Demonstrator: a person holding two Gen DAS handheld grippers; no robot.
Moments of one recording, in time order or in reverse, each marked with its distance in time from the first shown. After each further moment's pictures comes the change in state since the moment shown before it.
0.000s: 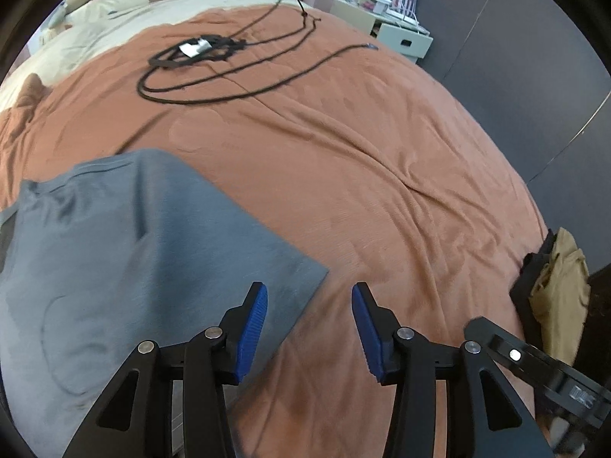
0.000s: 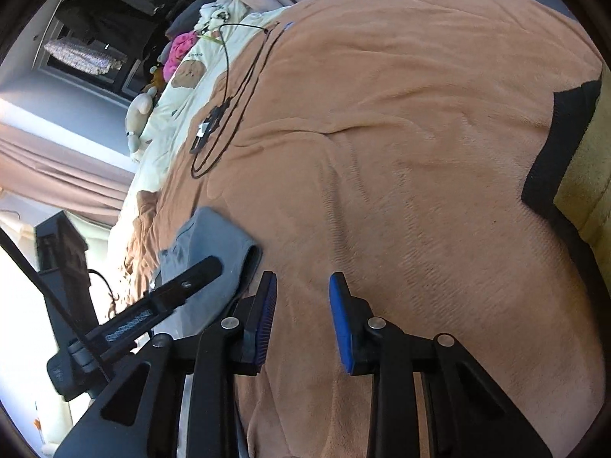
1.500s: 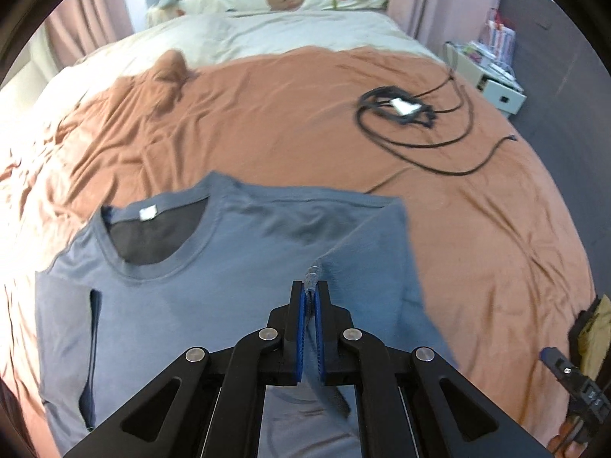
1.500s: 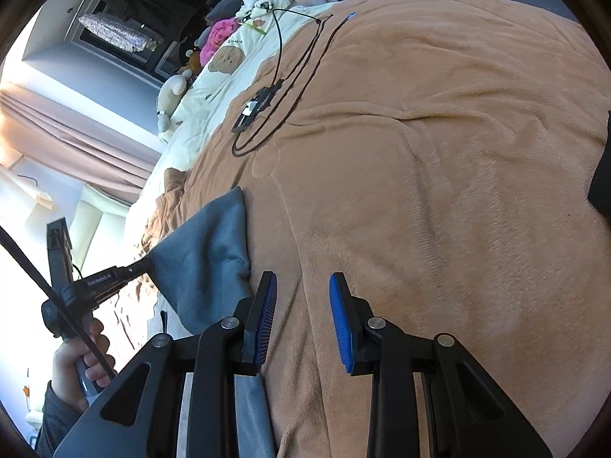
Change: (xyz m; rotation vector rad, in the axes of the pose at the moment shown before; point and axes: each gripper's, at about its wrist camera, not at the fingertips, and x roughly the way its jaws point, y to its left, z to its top) left arm -0.102 0.188 0.001 -0.208 -0.077 0.264; right arm 0.014 0.025 -0.018 -0.114 -0.004 0.063
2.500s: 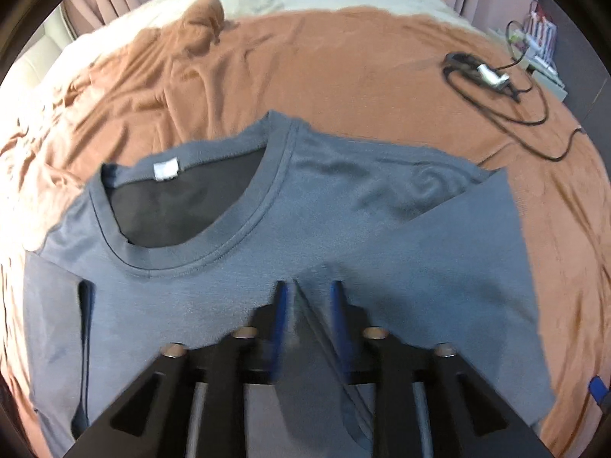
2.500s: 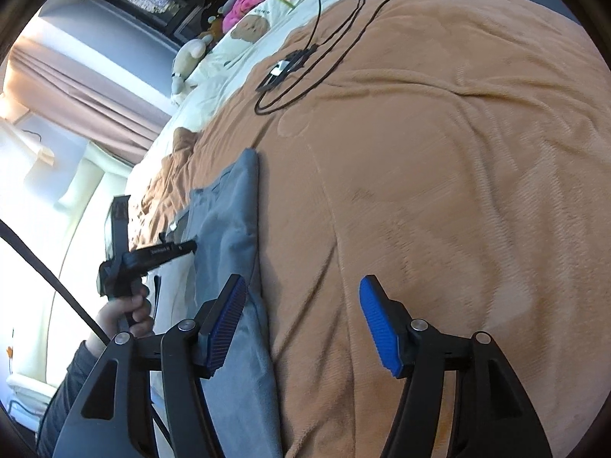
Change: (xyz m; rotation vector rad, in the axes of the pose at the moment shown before) left arm 0.071 0.056 -0.010 -0.044 0.053 0.074; right arm 0.034 0.035 -0.019 -0.112 0.073 -0.002
